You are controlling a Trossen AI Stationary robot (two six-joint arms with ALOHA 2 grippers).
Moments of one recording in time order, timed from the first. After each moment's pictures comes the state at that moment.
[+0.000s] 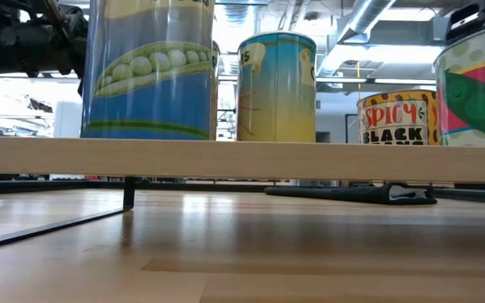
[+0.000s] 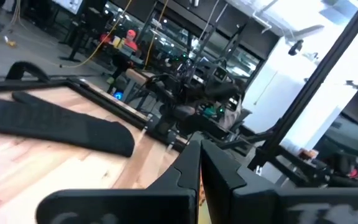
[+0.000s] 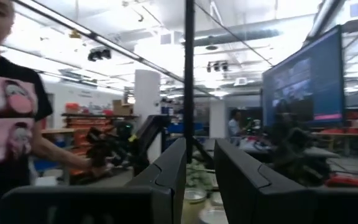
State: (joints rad) left arm -0.15 0.72 0.01 0.88 -0.24 -0.53; right arm 0.54 0.01 0.01 0.44 0.13 -0.06
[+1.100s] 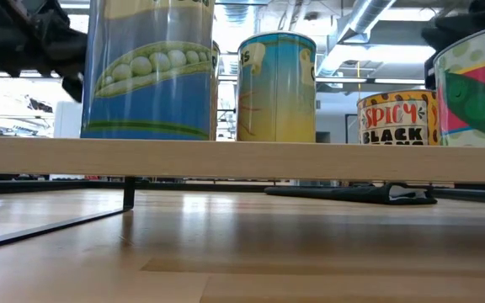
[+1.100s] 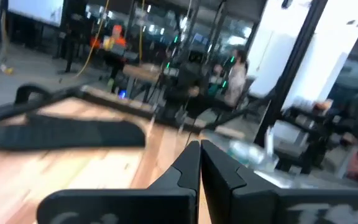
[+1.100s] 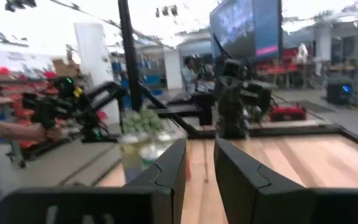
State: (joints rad) left arm -0.19 0.28 0.01 0.39 -0.21 -0.29; right arm 0.22 0.00 0.01 0.19 0.05 0.10
